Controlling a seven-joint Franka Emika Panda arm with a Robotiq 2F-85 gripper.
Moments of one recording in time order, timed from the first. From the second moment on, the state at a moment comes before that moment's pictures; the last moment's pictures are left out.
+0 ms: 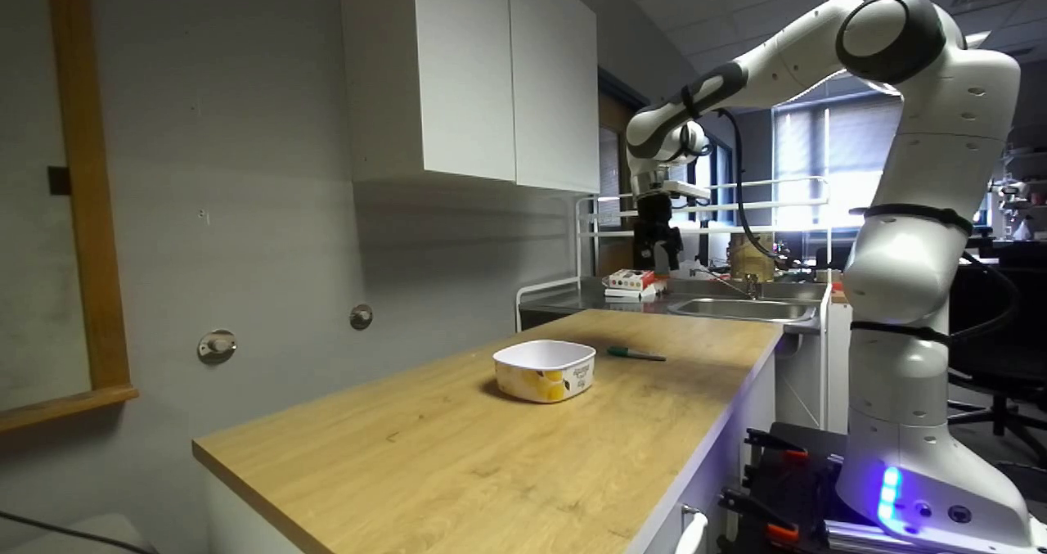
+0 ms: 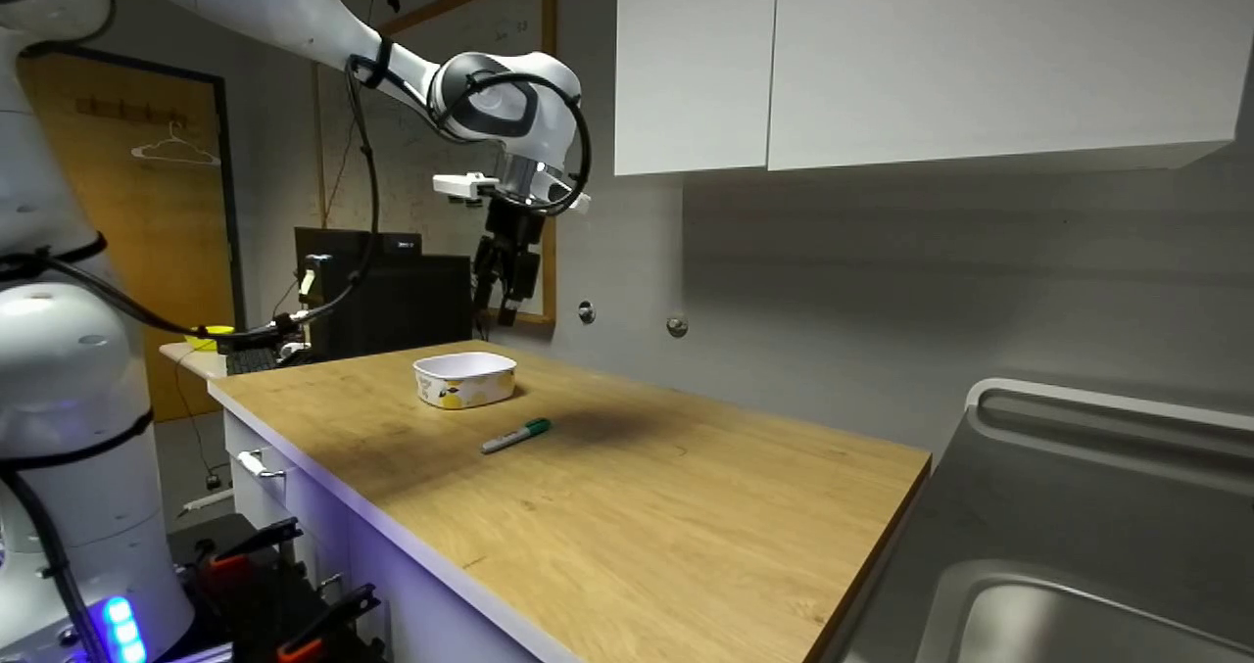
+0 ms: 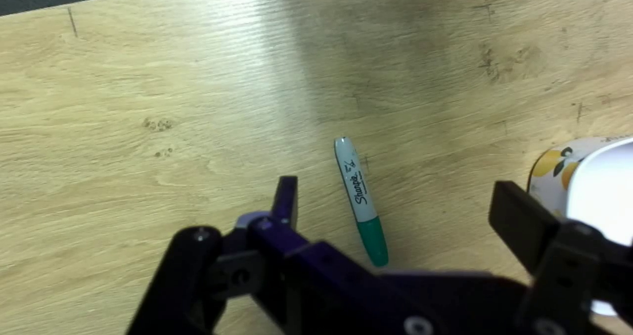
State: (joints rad) arm -0.14 -0.27 -0.25 -2.16 0.02 1.67 -0.13
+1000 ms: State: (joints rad) arm -0.13 -0.06 -0.16 -2.19 -0.16 1.77 -0.12
